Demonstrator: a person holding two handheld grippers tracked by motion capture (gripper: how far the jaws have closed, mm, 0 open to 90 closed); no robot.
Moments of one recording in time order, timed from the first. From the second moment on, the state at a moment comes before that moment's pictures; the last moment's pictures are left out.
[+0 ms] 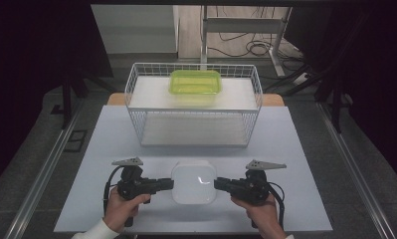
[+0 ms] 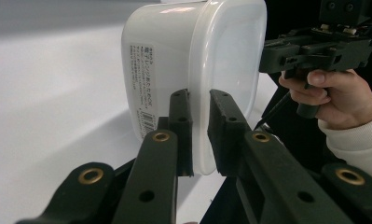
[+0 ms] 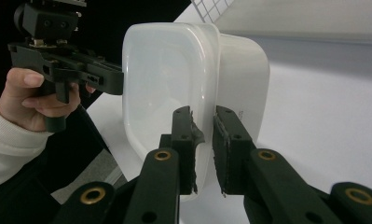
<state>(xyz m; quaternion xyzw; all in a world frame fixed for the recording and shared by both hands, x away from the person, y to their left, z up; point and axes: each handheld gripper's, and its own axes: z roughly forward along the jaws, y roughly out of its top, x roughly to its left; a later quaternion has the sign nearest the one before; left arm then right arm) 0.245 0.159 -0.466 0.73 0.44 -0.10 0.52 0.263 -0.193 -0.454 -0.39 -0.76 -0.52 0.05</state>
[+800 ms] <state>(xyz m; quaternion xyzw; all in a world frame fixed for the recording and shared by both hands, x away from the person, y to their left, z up) 0.254 0.159 -0.430 0.74 0.40 -0.06 0.54 0.265 -0.193 -0.420 -0.35 -0.77 -0.54 -0.01</state>
